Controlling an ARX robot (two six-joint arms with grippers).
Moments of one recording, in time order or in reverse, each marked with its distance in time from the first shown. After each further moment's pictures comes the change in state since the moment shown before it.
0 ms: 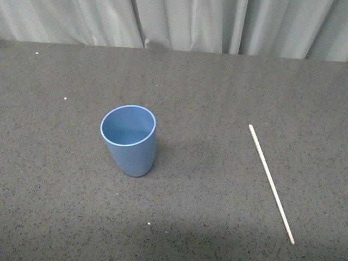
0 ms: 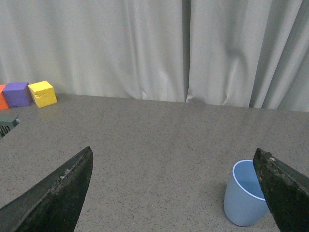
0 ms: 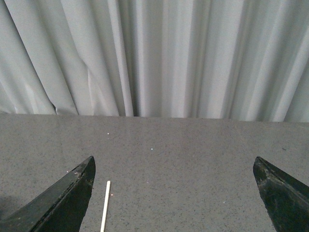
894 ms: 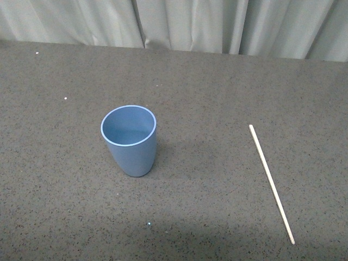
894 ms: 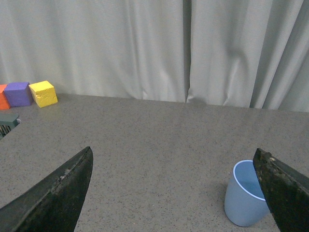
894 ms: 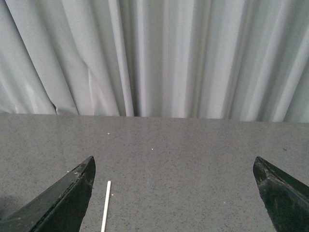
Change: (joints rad) left arm 0.000 0.000 0.000 0.000 0.000 0.000; right arm 0.000 0.000 0.000 0.000 0.000 0.000
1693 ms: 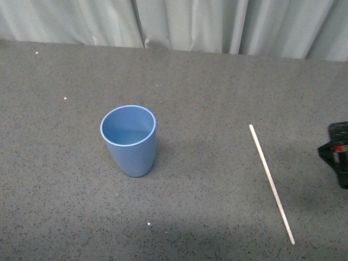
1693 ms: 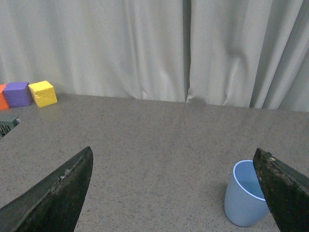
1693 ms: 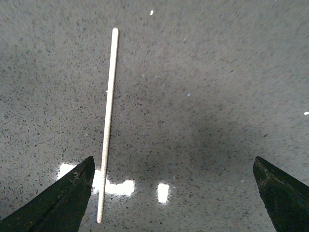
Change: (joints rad) left arm 0.000 0.000 0.000 0.000 0.000 0.000; right arm 0.190 1.489 0.550 0.030 0.078 -0.009
